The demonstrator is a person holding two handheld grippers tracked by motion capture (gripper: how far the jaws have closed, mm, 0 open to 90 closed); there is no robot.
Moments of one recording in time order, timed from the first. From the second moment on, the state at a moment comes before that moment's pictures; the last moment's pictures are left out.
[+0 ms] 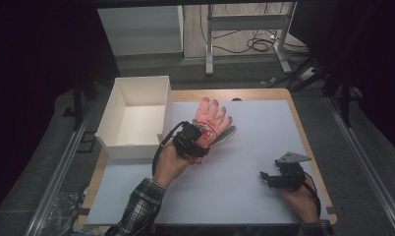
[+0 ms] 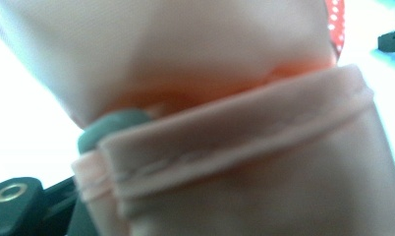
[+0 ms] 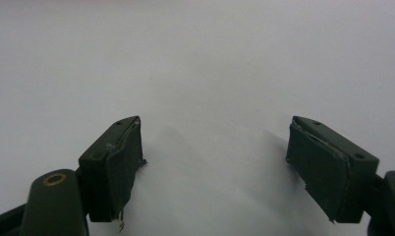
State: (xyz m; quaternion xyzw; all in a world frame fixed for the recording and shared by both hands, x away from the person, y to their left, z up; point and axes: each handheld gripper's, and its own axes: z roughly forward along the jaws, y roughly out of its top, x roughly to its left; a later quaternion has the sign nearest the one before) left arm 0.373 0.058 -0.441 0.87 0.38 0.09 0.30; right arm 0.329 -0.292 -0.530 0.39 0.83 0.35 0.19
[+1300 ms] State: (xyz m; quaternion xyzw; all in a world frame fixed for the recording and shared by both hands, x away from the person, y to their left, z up) left arm 0.414 0.113 -0.360 0.84 0.43 0.14 0.29; right arm 0.329 -0.292 -0.530 0.39 0.83 0.35 0.19
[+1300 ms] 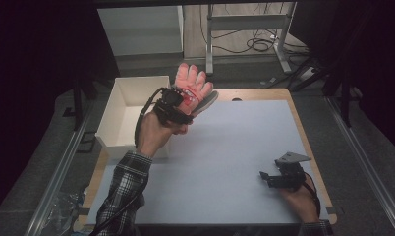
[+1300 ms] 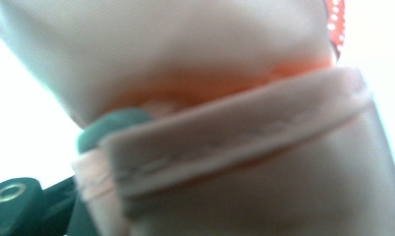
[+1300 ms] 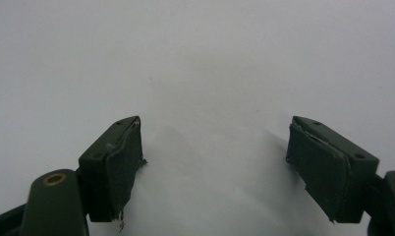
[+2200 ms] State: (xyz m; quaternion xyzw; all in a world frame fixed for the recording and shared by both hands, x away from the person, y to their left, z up) left arm 0.414 0.214 -0.374 0.77 0.55 0.19 0.28; right arm 0.329 -0.292 -0.530 0.39 0.83 0.35 0.19
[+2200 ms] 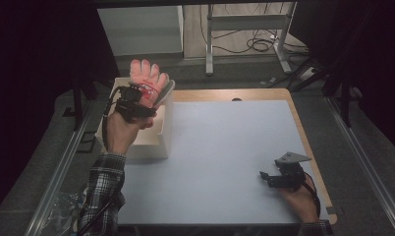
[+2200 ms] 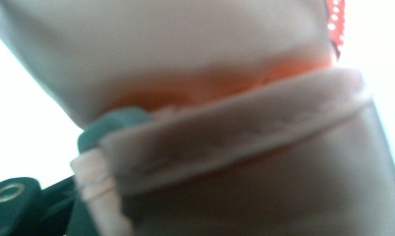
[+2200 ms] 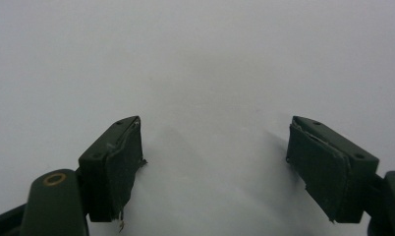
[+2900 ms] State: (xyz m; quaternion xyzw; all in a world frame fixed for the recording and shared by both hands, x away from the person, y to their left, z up) left arm 0.441 0.226 -0.436 0.74 0.58 0.19 0.27; right arm 0.329 -0.292 -0.530 0.39 0.83 0.35 0.19
